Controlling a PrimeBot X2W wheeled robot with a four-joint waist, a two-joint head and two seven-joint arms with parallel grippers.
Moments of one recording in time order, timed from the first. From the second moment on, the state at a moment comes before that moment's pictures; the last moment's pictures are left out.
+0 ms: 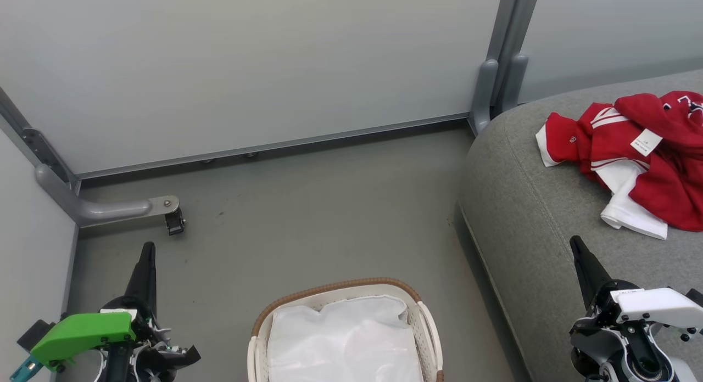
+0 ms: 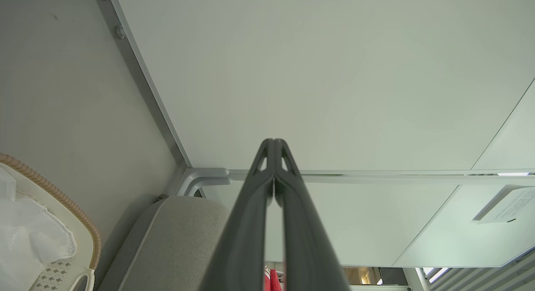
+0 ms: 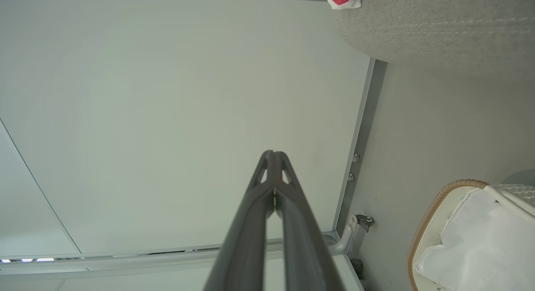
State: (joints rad) left arm -0.10 0.05 0.11 0.25 -1.61 -0.13 0.11; right arm -0.10 -0.05 -0.11 0.25 1.61 0.13 0.11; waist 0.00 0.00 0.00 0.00
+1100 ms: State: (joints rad) left arm -0.10 0.05 0.11 0.24 -1.61 -0.13 0.11; right arm -0.10 -0.05 -0.11 0.25 1.61 0.13 0.11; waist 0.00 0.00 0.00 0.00
